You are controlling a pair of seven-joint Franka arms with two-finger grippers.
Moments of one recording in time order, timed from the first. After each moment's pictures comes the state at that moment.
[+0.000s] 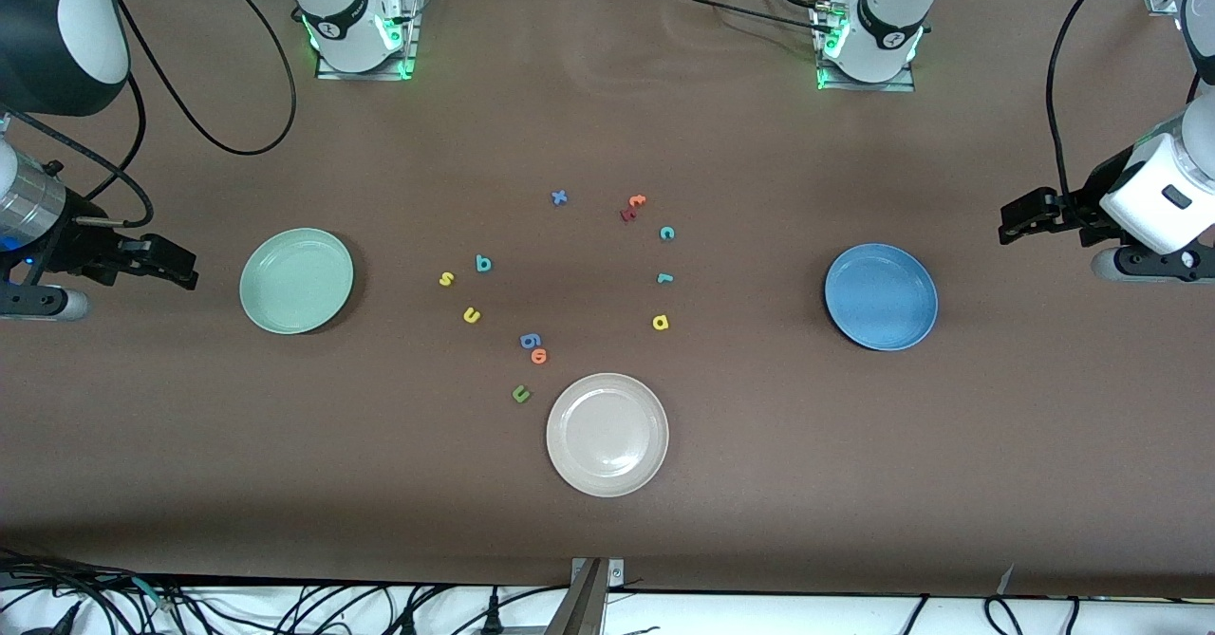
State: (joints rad) left arm -0.10 0.16 0.08 -1.48 -0.02 1.57 -0.02; right arm 0.09 0.24 -0.06 -1.46 -0.02 1.75 0.06
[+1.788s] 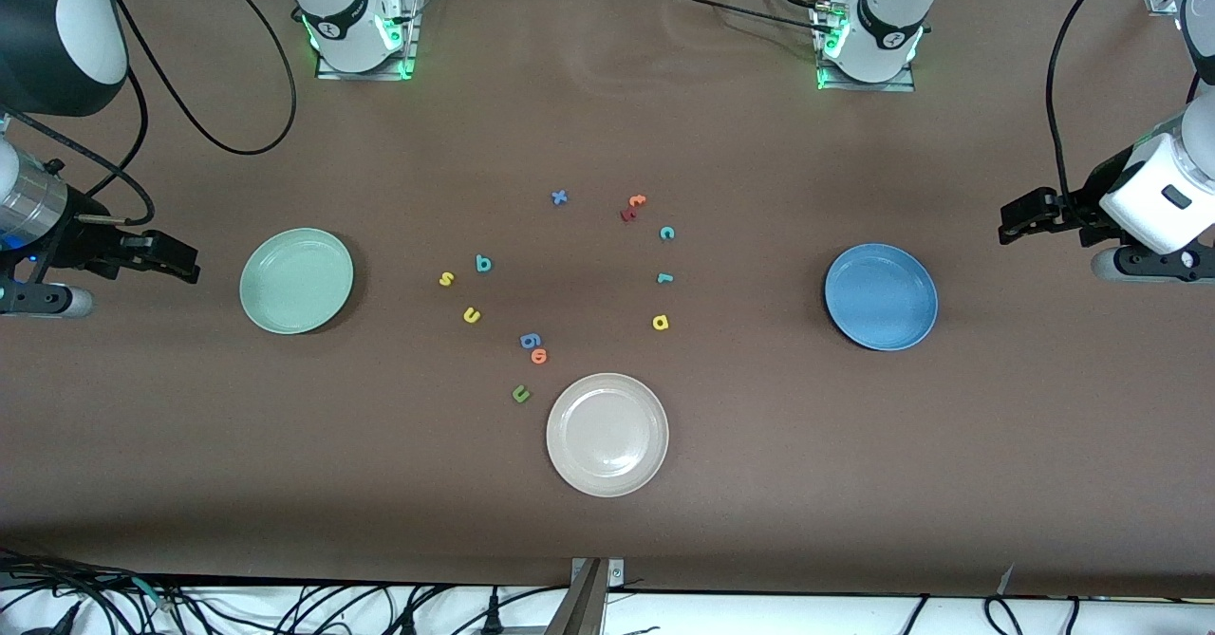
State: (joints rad) left arm -0.10 0.16 0.08 -1.48 -0.02 1.57 -0.02; right arm 0.08 0.24 -0.06 -1.46 -0.02 1.71 0.06
